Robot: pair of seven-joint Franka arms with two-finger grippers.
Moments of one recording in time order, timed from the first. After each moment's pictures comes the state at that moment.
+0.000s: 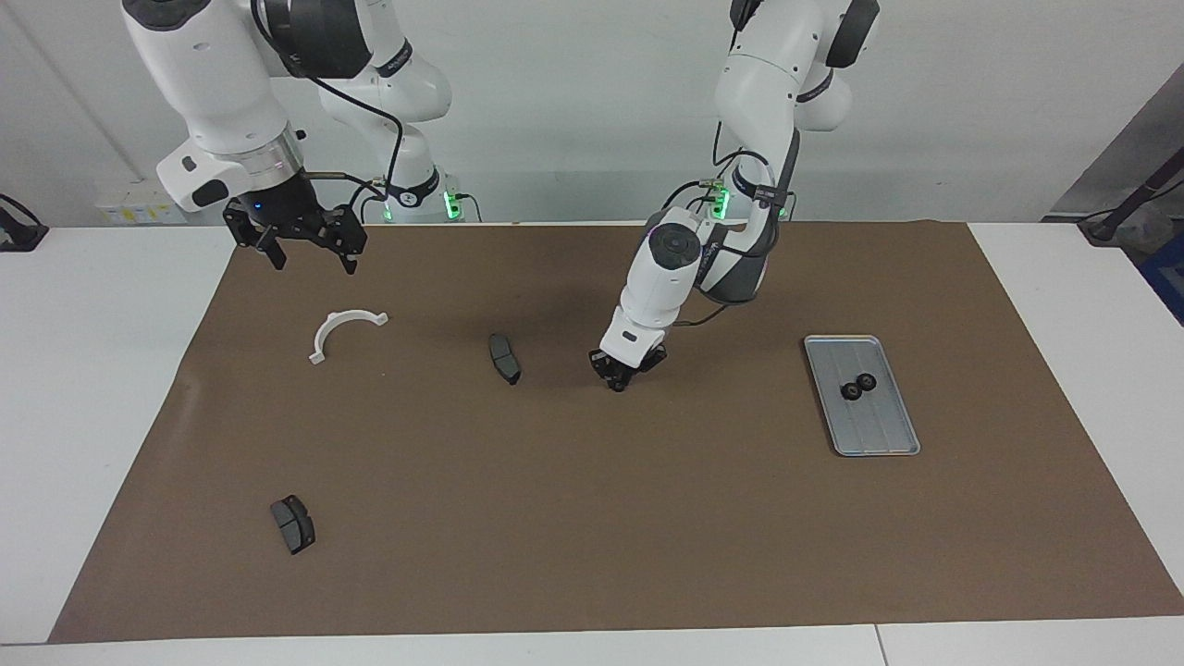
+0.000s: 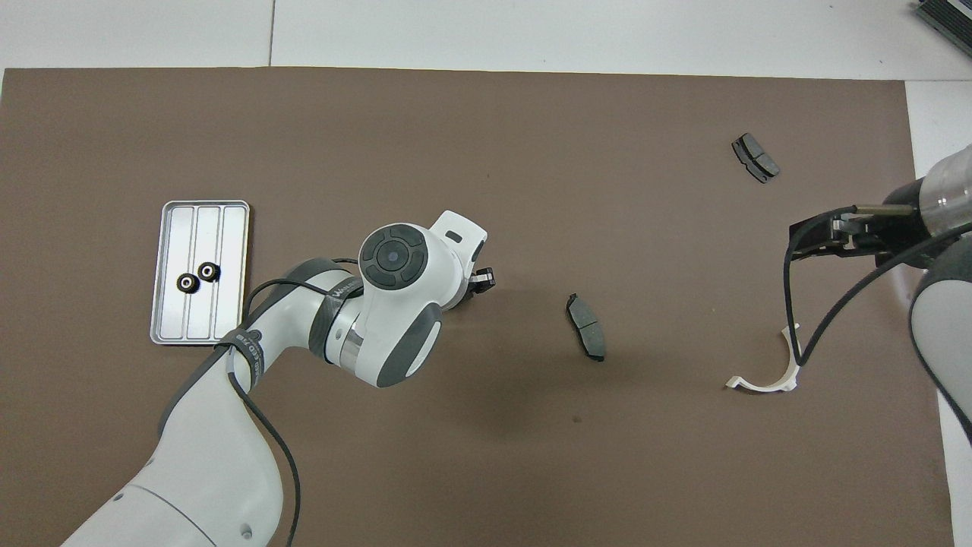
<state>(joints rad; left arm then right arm) -0.47 0.42 -0.18 -1.89 -0.10 2.41 -0.72 0.04 -0.01 0.02 -1.65 -0.03 1.61 0.16</state>
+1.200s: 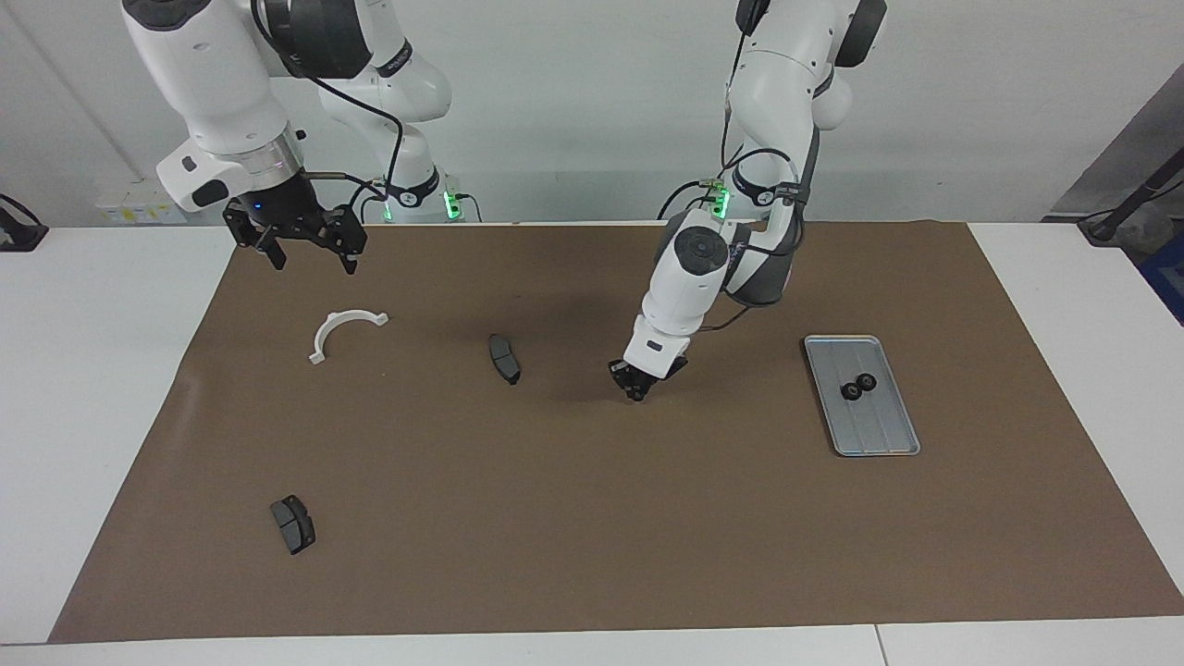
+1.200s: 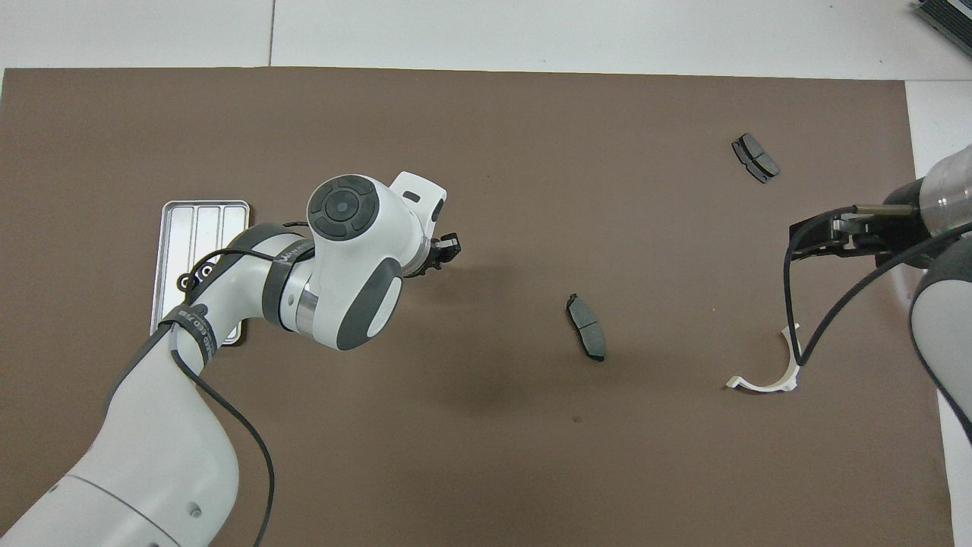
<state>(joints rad) -0.37 0.41 -0.15 -1.80 -0.08 2.26 -0.72 0.04 -0.01 0.02 -1.65 -0.03 1.61 0.16</state>
